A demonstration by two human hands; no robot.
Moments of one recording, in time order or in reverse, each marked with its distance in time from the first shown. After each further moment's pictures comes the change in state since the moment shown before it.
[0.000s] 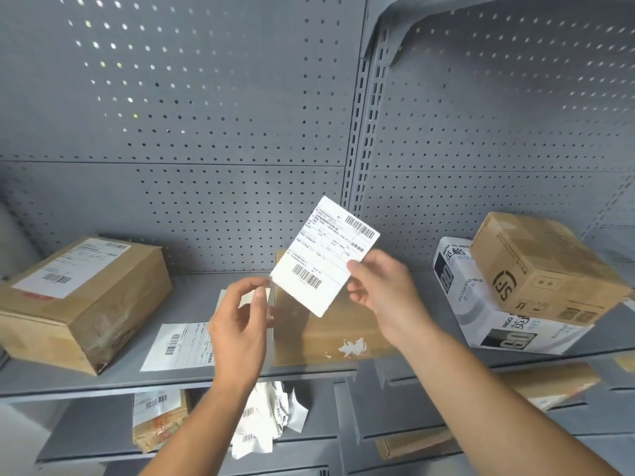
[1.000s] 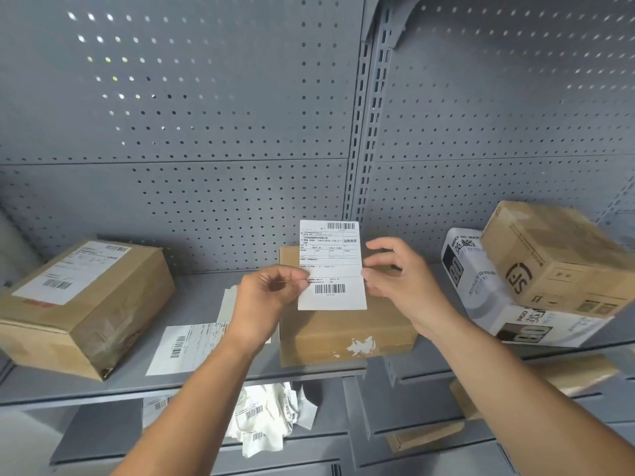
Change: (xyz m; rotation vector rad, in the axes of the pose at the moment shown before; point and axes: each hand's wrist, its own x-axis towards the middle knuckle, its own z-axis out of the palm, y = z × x) left_hand 0.053 -0.007 0.020 -0.011 -0.384 -0.245; right_hand 0.028 0.019 -0.032 -0.229 -0.052 -0.194
